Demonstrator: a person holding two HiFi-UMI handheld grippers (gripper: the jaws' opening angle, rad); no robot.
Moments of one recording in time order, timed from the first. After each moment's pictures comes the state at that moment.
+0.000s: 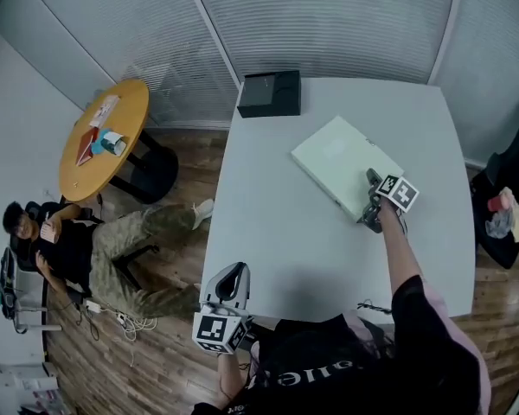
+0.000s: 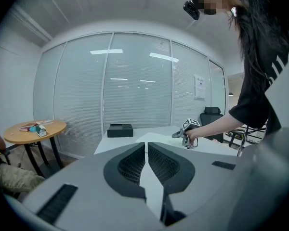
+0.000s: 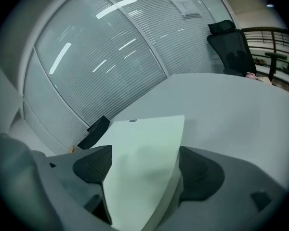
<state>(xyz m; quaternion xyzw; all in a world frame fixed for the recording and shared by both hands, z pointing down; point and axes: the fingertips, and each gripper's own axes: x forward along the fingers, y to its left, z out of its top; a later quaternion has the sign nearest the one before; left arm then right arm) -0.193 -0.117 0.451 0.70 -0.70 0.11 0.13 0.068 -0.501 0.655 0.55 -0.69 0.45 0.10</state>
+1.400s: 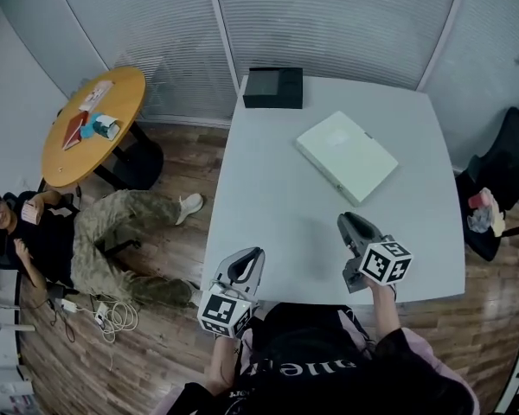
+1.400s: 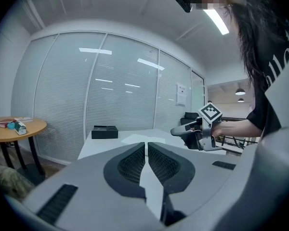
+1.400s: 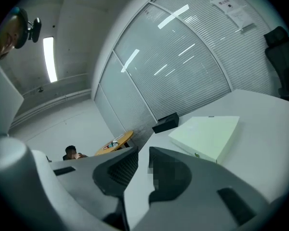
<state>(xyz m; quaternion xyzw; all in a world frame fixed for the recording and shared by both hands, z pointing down) -0.192 -0.078 0.465 0.78 -0.60 0.07 0.12 -0.038 -0.228 0.497 0.31 -0.90 0.31 0.05</state>
